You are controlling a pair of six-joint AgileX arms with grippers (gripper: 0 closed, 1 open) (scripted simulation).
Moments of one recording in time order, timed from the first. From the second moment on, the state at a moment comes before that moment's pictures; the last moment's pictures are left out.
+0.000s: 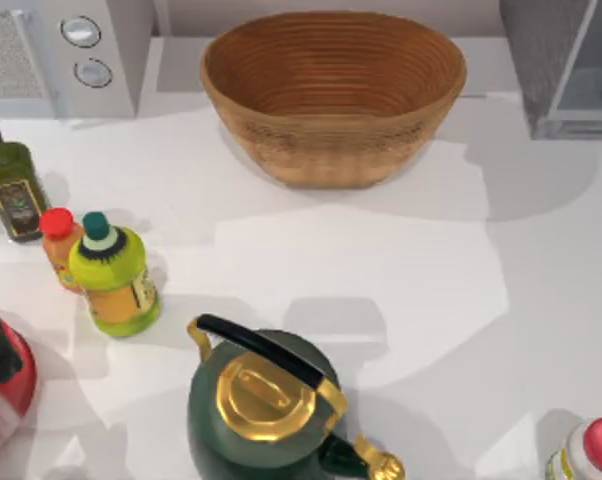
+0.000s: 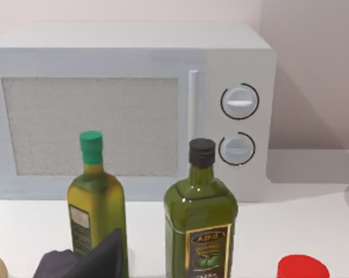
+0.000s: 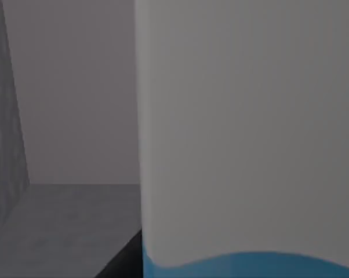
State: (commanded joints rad) left arm 0.00 0.00 0.00 0.00 0.00 0.00; right arm -0.20 2.28 1.24 1.04 -0.17 0.01
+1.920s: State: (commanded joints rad) left arm 0.00 0.00 0.00 0.00 0.00 0.00; right arm -0.21 2.15 1.26 0.90 -0.17 0.01
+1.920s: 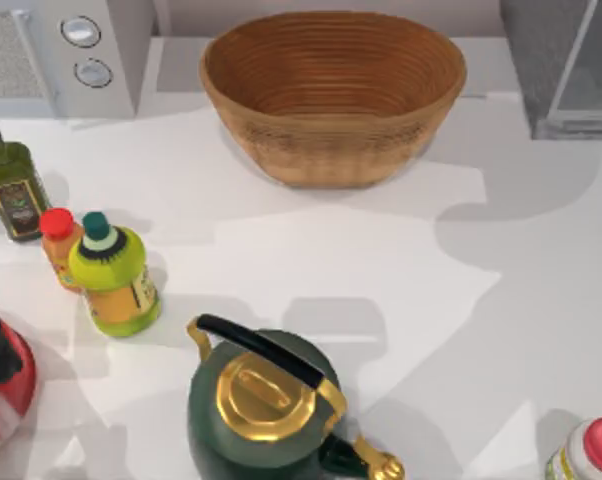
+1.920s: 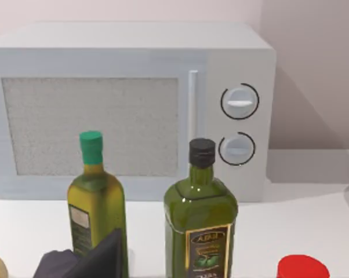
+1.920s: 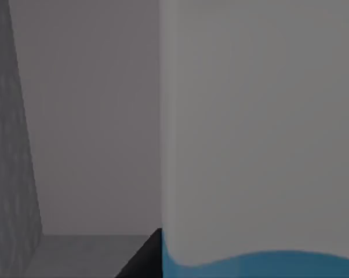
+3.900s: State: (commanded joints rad) left arm 0.00 0.00 0.00 0.00 0.00 0.00; right arm -0.09 0.60 0.29 0.37 -0.08 0.00
